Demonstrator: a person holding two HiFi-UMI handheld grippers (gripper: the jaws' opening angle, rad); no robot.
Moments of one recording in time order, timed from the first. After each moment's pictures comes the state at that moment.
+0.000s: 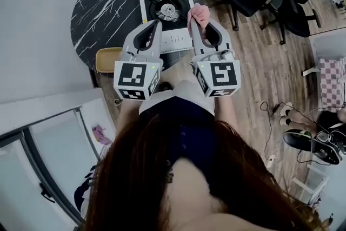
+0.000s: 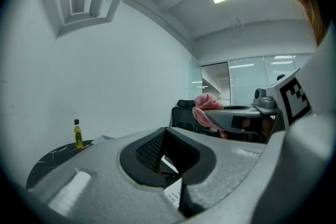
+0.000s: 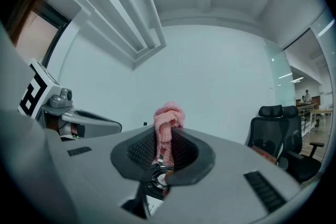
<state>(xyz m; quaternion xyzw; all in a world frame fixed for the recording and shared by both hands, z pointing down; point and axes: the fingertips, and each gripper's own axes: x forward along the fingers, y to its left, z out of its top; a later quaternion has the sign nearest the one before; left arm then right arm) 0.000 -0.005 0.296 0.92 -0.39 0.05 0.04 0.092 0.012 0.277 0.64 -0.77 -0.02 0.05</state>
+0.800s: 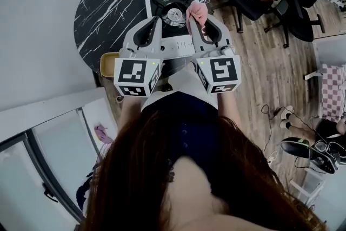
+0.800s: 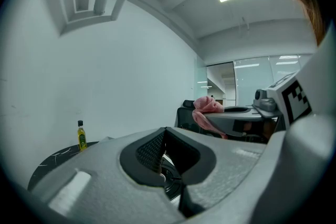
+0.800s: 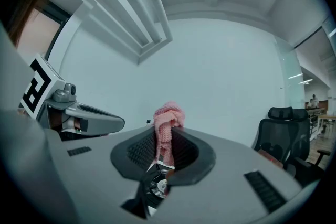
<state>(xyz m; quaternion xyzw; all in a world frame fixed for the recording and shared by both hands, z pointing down) -0.010 -0.055 0.293 0.91 -0.41 0.05 0.05 0.080 -0.039 0.280 0.61 -0.79 -0.02 0.08</state>
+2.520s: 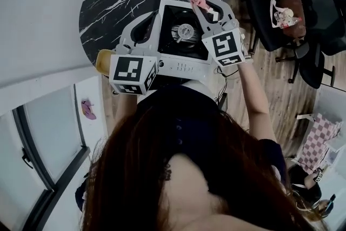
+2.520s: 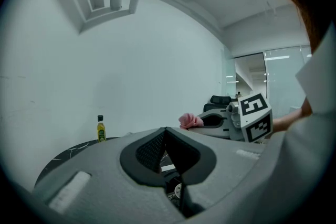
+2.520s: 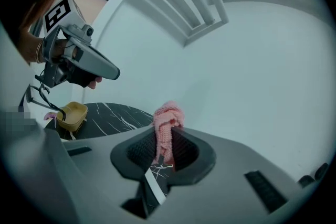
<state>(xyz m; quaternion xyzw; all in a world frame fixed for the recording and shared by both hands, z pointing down) -0.019 -0.176 0.320 0.84 -0.53 0.07 0.08 0.078 -0.236 0.358 0.37 -0.89 -0.14 0.24</state>
